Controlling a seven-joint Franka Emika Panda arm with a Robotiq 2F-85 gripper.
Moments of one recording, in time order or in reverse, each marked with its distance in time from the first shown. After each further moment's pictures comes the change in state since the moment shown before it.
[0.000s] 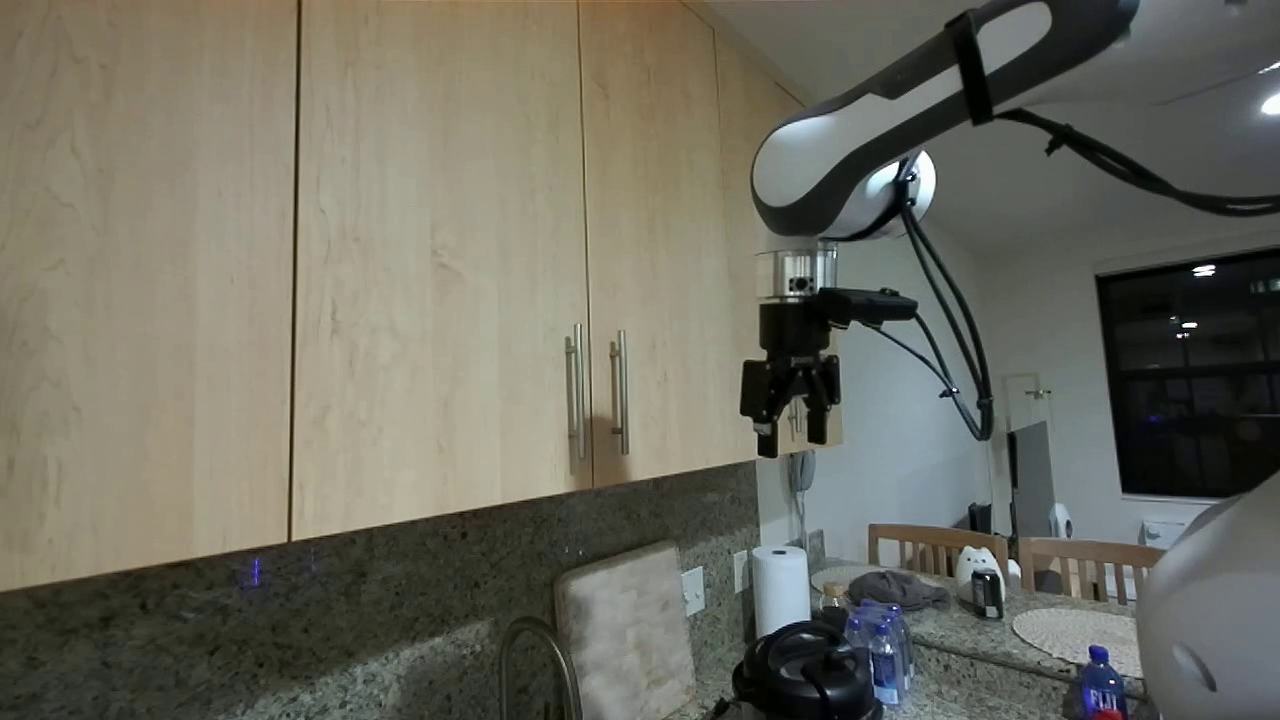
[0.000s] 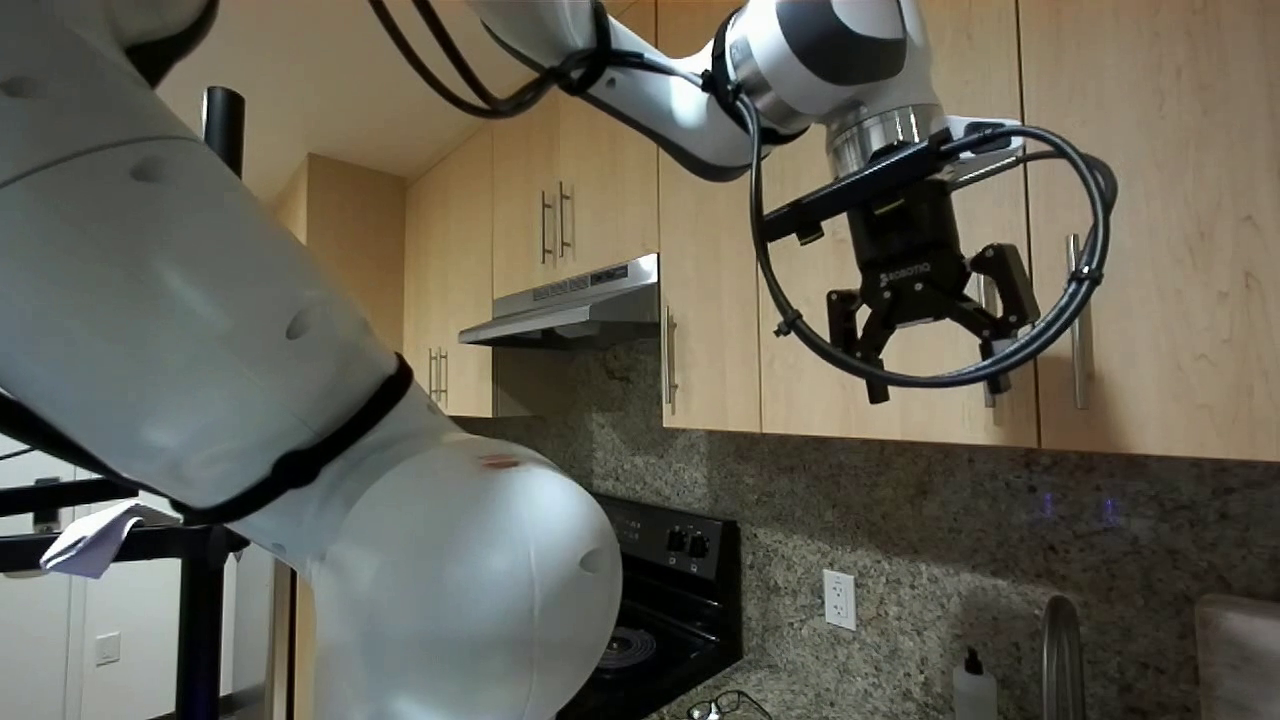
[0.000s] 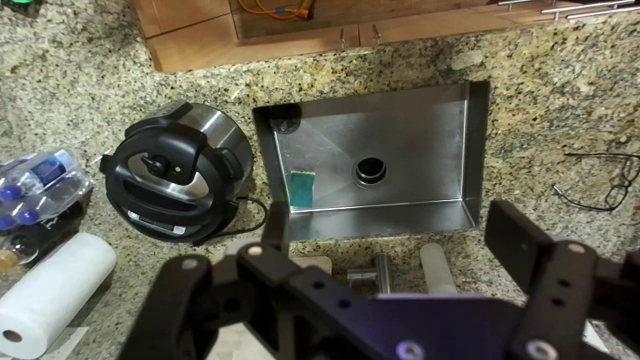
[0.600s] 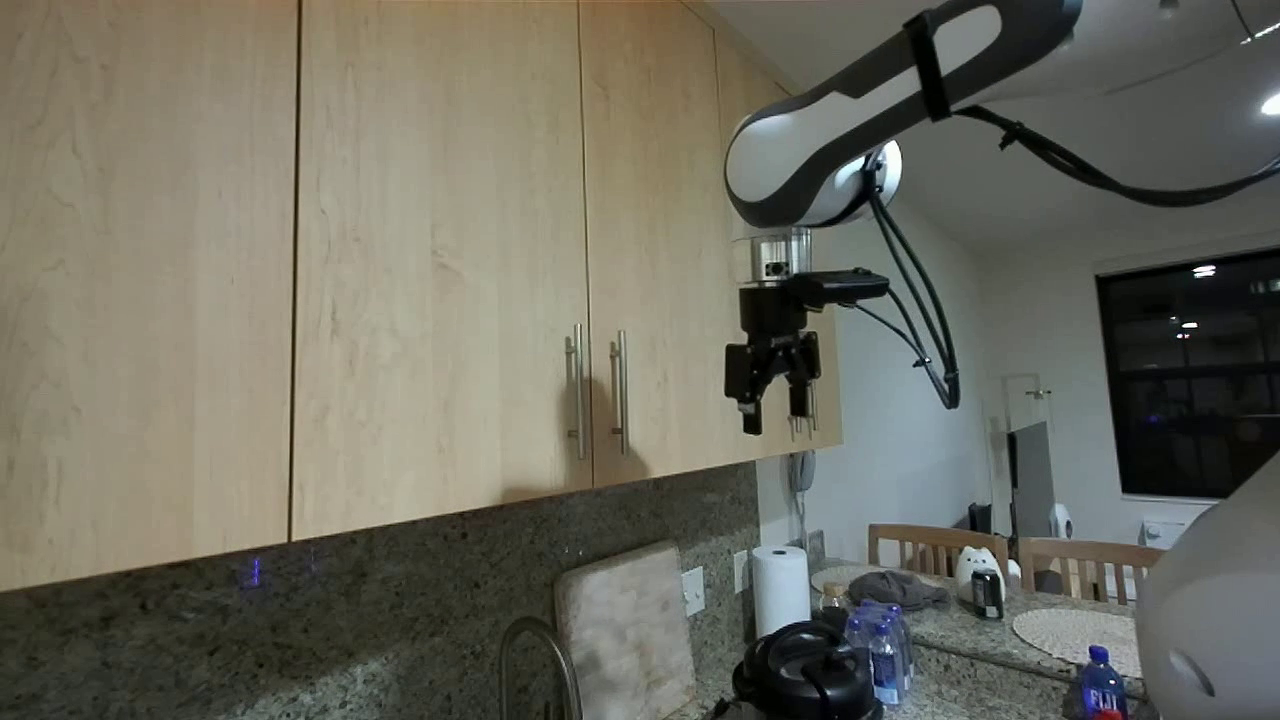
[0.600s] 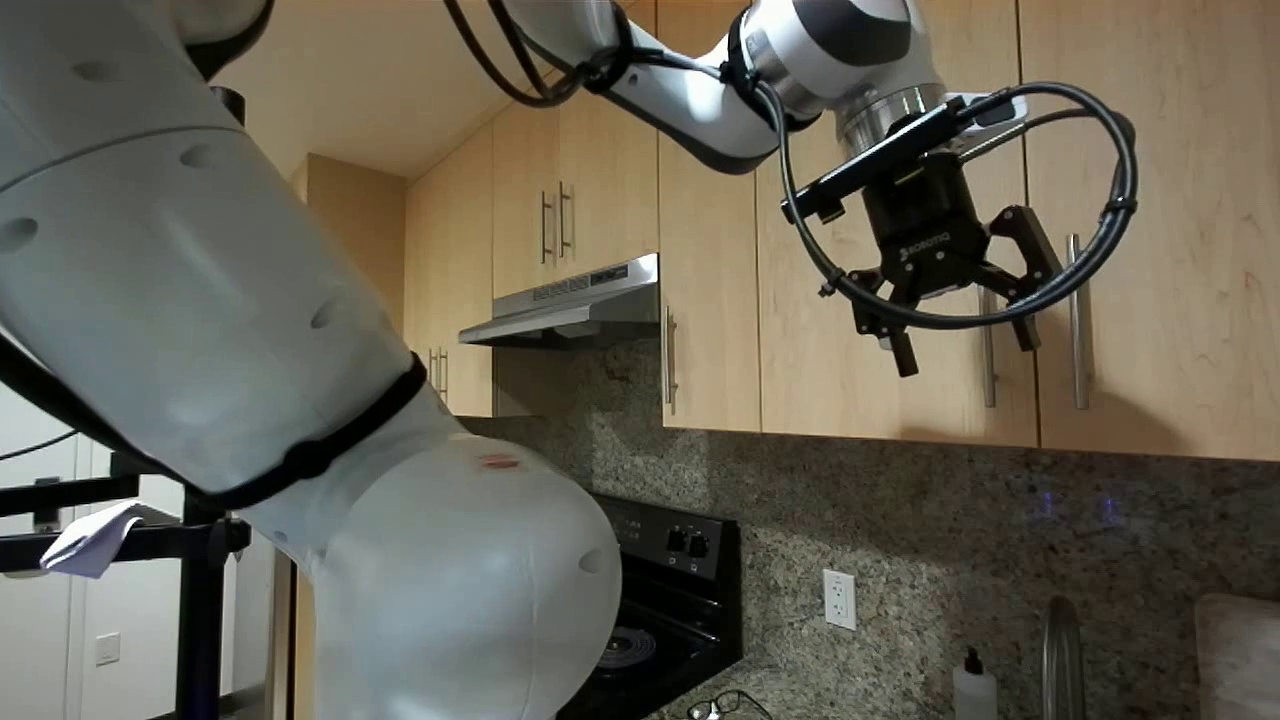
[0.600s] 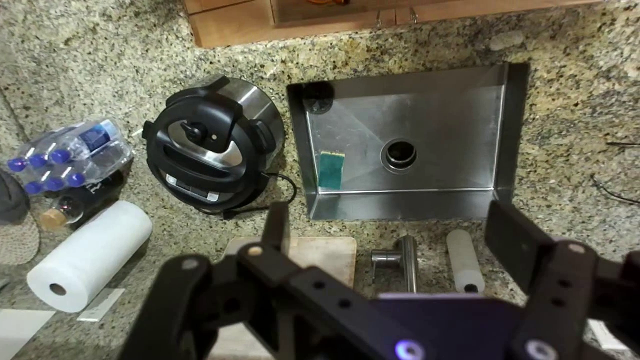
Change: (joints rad) arm -0.003 0.082 0.031 0.106 -0.065 0.000 0.013
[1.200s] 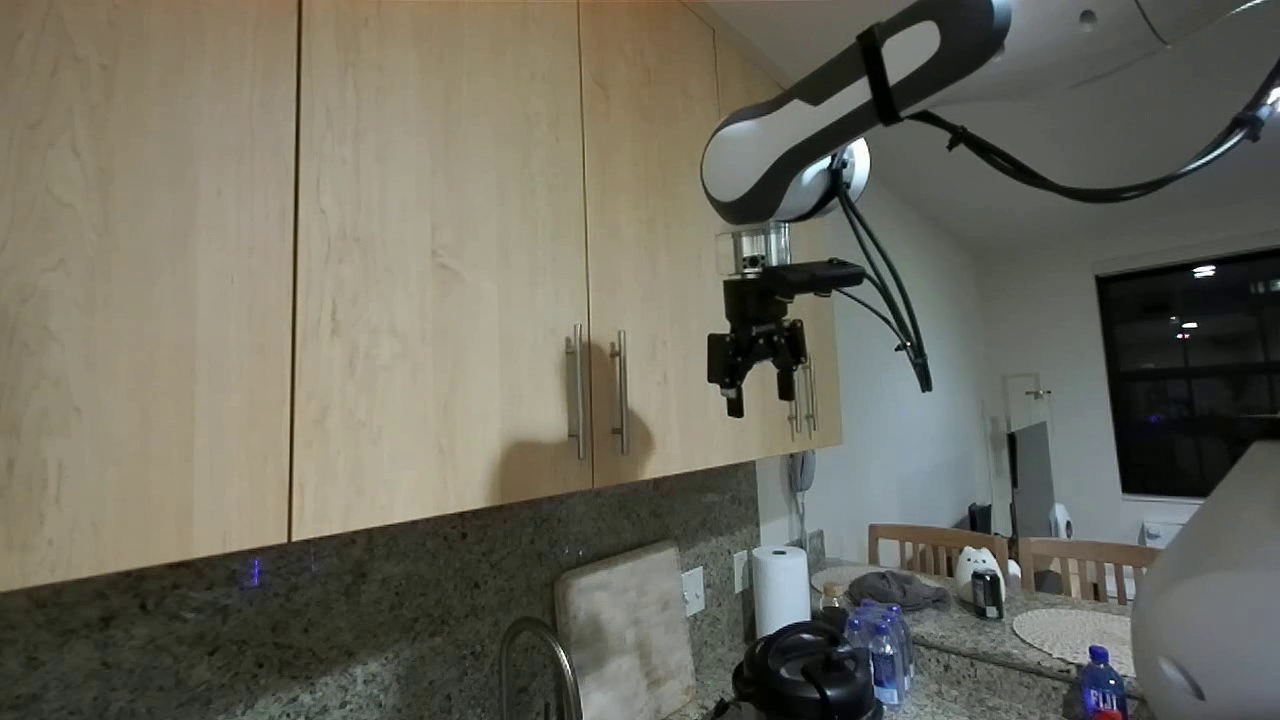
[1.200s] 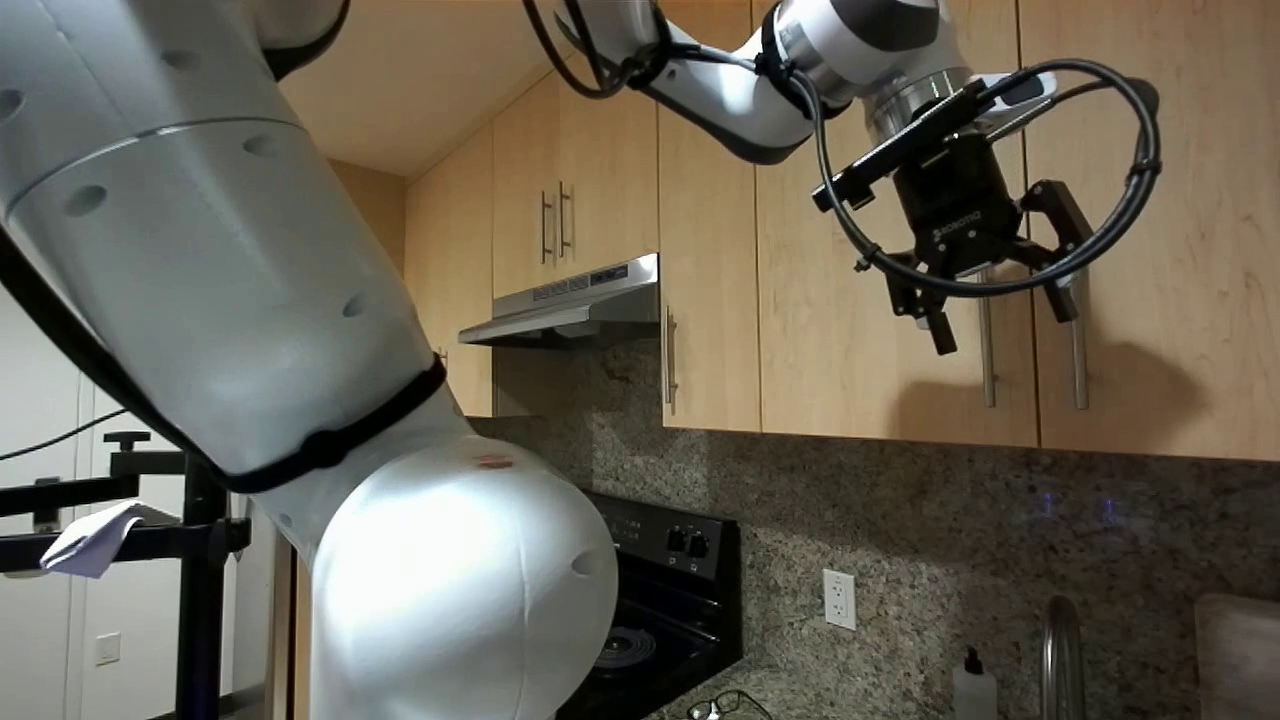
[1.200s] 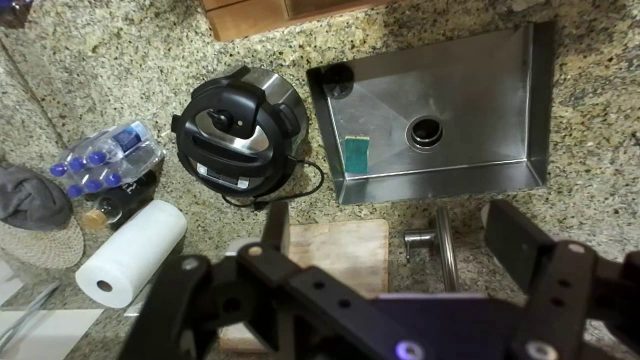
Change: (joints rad) arm -0.023 0.112 0.012 0.123 -0.017 -0.001 0.081
